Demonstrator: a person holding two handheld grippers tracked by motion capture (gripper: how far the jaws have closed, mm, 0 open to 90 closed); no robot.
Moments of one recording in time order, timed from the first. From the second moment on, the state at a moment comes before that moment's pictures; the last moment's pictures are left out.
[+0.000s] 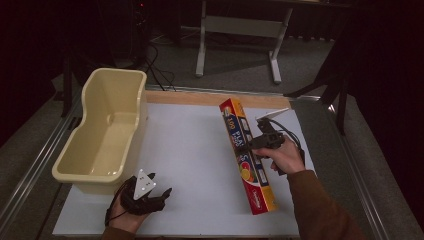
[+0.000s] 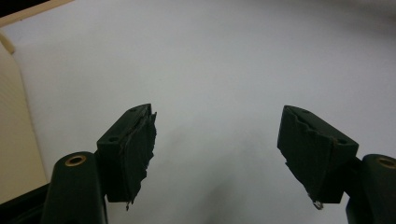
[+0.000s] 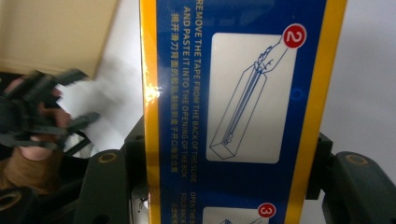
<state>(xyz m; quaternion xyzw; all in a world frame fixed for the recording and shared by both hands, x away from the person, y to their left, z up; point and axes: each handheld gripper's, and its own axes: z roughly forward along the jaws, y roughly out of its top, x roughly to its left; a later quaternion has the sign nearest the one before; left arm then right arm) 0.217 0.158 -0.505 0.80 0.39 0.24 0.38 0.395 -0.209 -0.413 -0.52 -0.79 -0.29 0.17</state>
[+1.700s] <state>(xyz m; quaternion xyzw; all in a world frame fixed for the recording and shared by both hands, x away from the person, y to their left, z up) 0.216 0.152 -0.506 0.80 0.38 0.24 0.39 0.439 -0.055 -0.370 -0.46 -0.72 -0.43 0.30</state>
